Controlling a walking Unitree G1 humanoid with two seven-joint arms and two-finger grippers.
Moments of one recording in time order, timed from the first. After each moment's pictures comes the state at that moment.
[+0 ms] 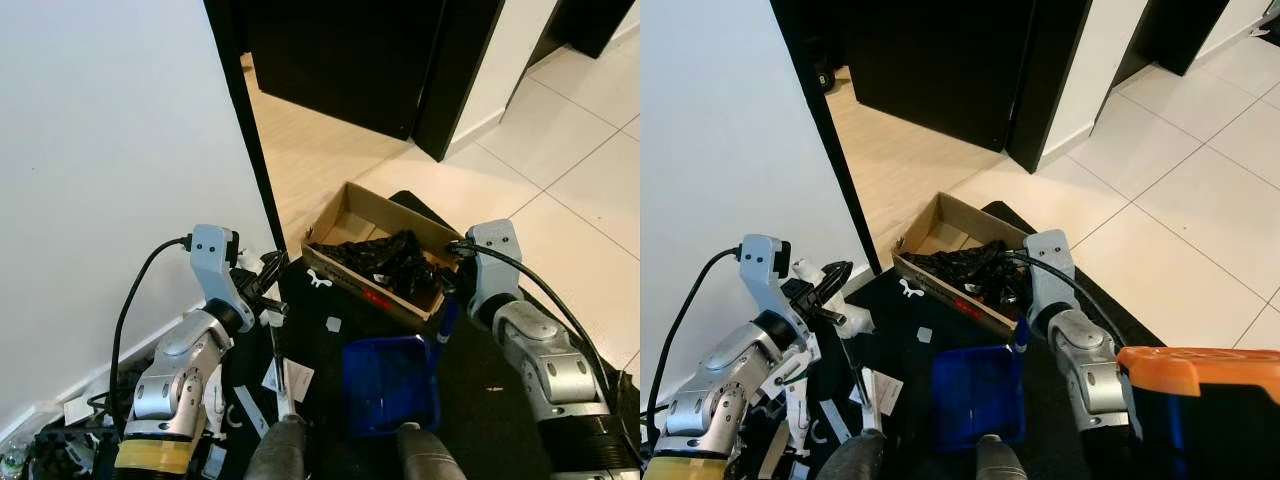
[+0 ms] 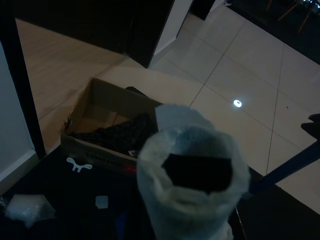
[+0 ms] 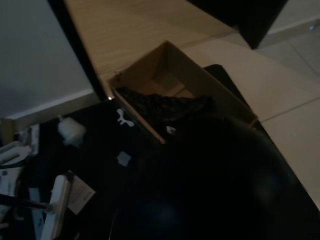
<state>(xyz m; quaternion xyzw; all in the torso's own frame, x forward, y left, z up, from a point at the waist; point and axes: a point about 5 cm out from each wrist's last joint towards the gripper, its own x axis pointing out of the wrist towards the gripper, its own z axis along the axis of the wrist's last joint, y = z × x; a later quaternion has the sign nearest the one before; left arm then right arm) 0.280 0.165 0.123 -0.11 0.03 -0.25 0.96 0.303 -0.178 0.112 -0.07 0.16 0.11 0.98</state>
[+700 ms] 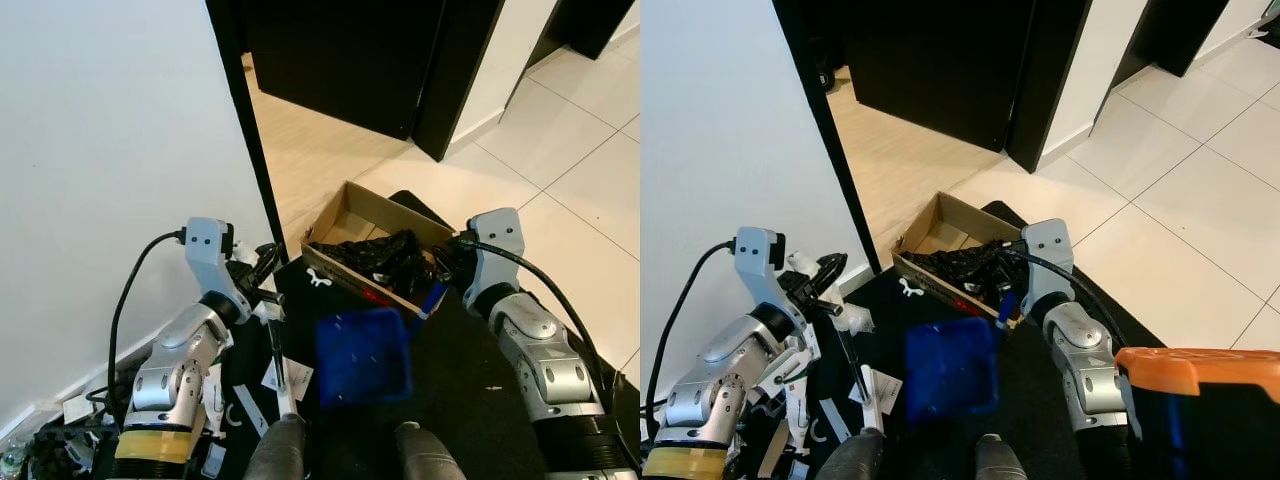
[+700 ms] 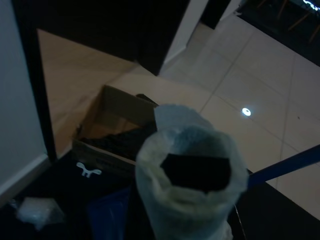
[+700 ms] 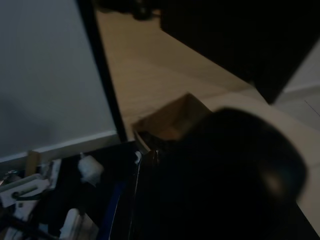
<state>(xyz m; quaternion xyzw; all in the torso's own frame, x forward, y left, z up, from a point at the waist) 0.290 0.177 0.134 -0.10 0.01 -0.22 0.97 0.306 -0.159 0.129 -0.07 0.04 0.17 0.98</state>
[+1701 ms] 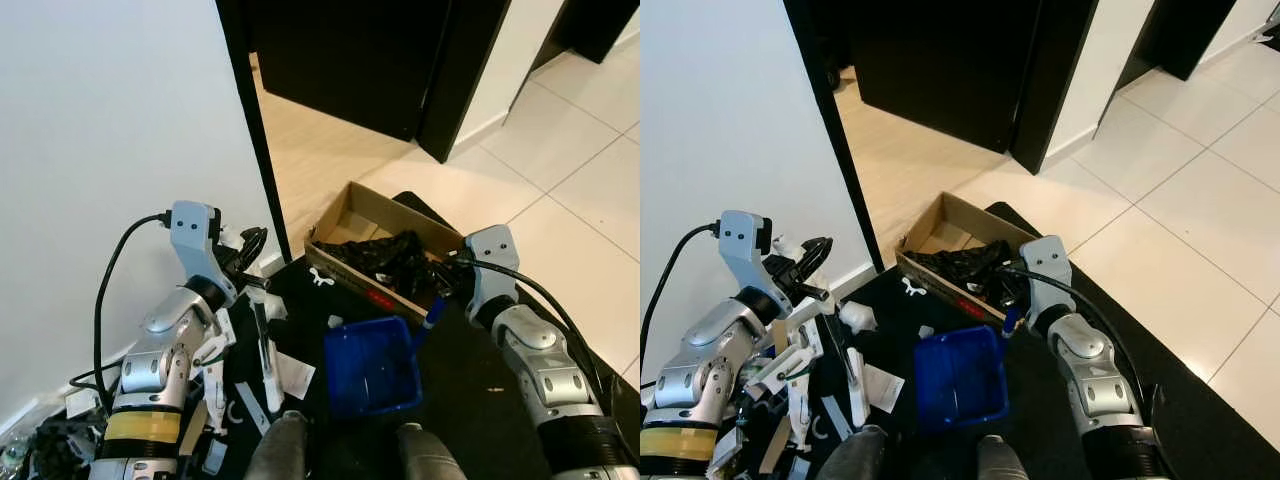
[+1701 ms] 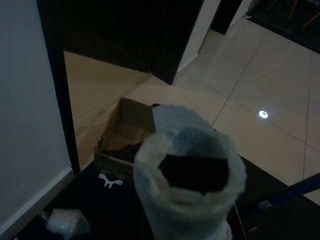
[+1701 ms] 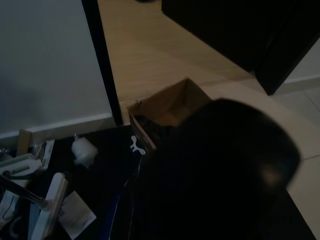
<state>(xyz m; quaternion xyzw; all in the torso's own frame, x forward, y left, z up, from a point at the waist) 0.300 0.187 0.141 -0.07 0.00 -0.22 0.97 0.309 -0.173 0.105 -0.08 0.07 0.16 0.98</state>
